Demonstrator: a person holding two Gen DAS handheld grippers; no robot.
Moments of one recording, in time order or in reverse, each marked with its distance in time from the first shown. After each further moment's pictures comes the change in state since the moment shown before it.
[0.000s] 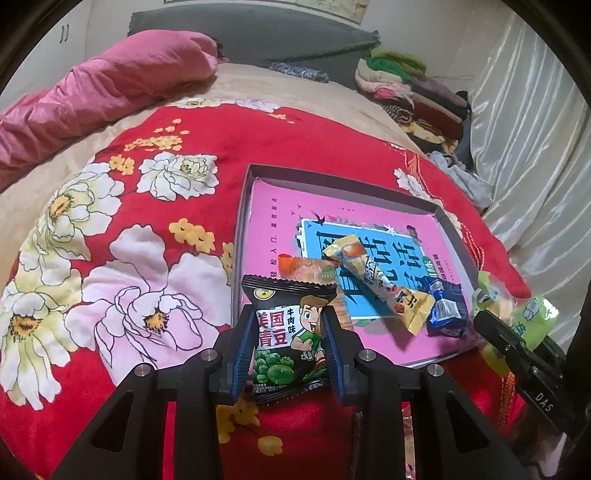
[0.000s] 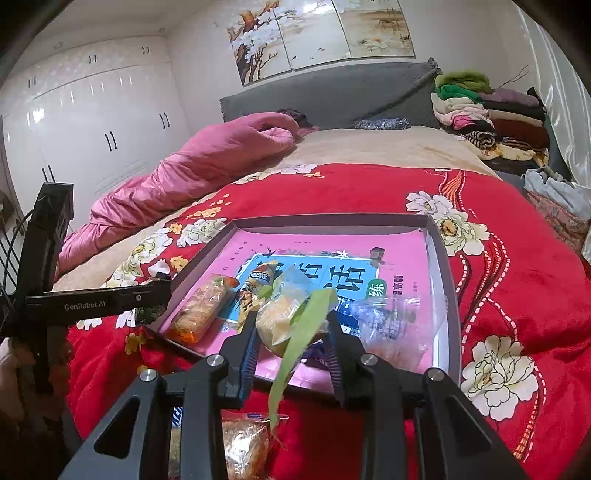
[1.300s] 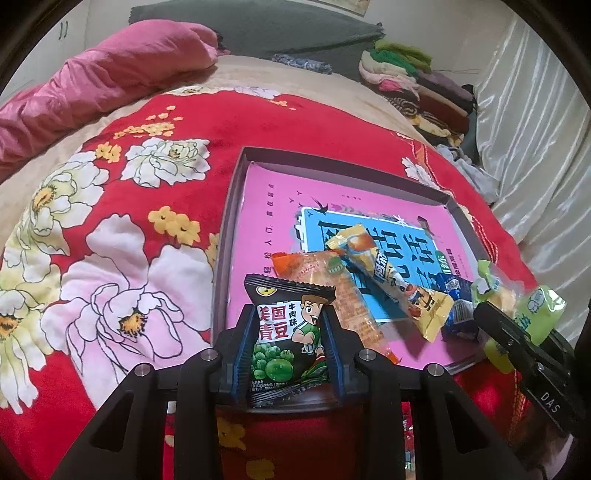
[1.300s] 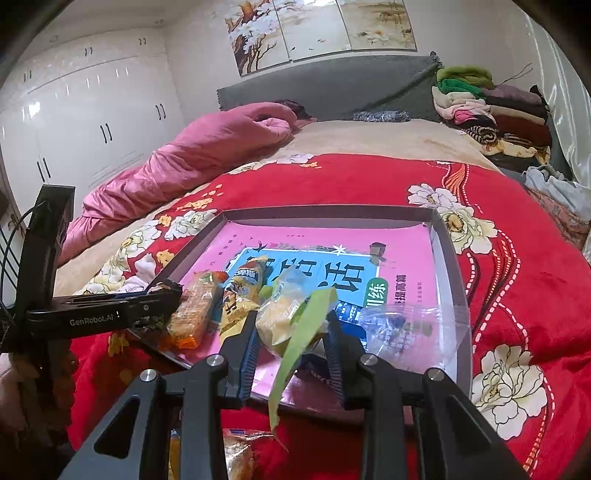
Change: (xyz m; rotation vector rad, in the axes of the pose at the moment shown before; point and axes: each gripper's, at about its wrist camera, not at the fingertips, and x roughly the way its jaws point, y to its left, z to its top) left arm 0.027 -0.007 -0.002 -0.005 0.027 0.014; right arm 0.024 -0.005 0.002 -0.008 0.035 -0.012
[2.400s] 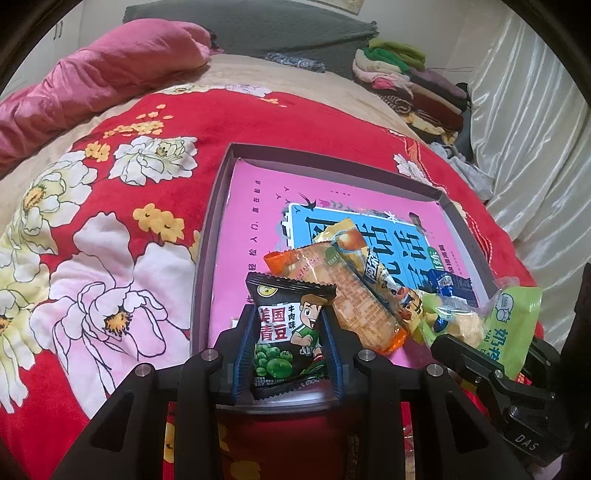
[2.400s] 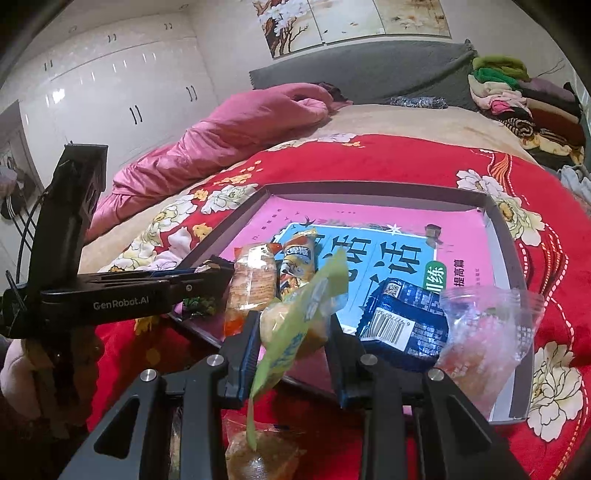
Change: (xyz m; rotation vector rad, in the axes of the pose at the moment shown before) left arm 0.004 -0.006 -0.003 0.010 0.001 -0.018; right arm 0.018 0.020 -0.006 -0.049 0.072 0.131
